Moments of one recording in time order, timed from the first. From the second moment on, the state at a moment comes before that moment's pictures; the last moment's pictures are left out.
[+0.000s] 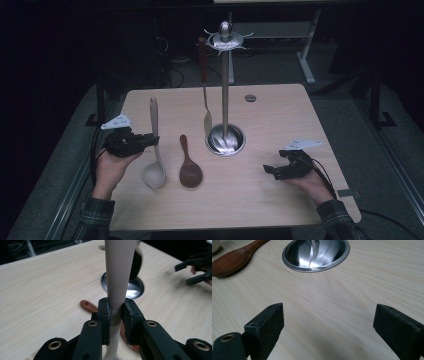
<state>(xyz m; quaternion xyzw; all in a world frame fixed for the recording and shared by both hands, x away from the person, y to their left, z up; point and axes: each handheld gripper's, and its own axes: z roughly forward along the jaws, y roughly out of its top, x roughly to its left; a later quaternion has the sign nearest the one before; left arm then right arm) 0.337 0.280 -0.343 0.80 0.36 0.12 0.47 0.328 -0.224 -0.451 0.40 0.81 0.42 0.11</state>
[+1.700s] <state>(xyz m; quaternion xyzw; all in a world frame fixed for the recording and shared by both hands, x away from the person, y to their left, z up) 0.327 0.151 -0.310 0.82 0.27 0.11 0.50 0.332 -0.174 -0.342 0.33 0.76 0.55 0.11</state>
